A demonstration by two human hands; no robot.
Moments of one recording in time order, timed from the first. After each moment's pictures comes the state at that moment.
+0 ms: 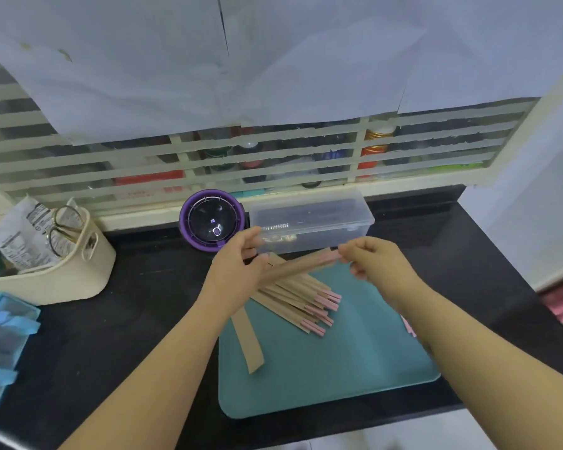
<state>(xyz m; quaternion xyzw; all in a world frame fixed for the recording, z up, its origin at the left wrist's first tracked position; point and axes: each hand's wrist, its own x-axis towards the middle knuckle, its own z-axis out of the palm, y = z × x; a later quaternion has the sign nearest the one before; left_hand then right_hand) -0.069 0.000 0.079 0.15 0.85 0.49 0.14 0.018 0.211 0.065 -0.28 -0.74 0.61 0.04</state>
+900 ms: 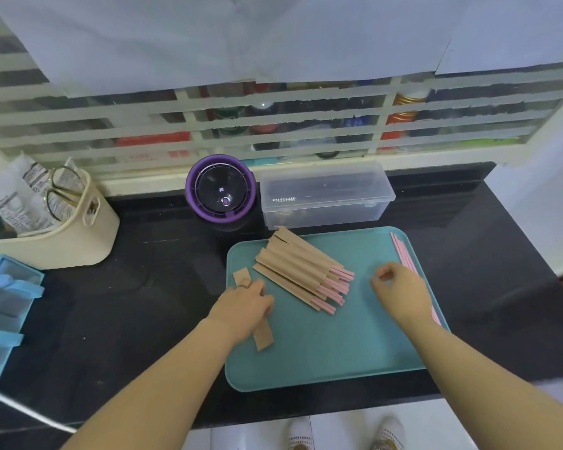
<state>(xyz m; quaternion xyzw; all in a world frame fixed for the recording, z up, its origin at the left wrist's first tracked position) -0.055 -0.035 -0.023 0.41 0.88 -0.11 0.22 0.045 0.211 -0.033 -0.39 -0.86 0.32 0.02</state>
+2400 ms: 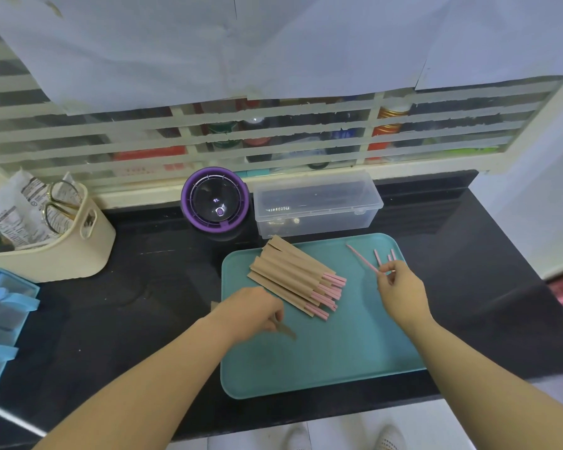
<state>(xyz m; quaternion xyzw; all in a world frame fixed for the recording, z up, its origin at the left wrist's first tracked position) -0.060 -0.017 -0.007 0.44 0.85 0.01 0.29 0.050 0.221 -0.025 -0.39 -0.83 0.39 0.07</state>
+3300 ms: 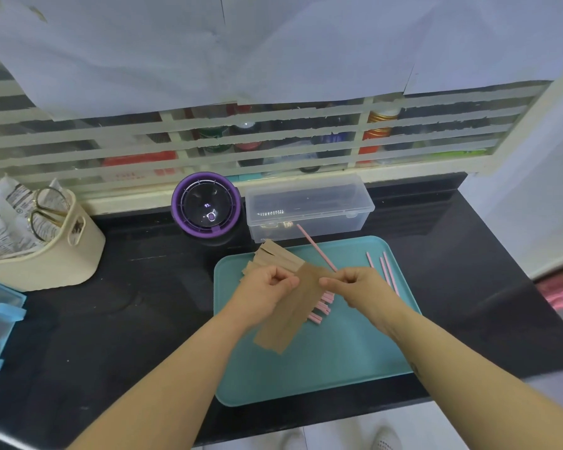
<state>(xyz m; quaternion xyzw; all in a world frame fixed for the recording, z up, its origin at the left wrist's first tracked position) -0.048 0.017 0.019 0.12 0.79 0.51 0.32 0.036 0.182 0.029 -0.28 -0.74 0.61 -0.06</state>
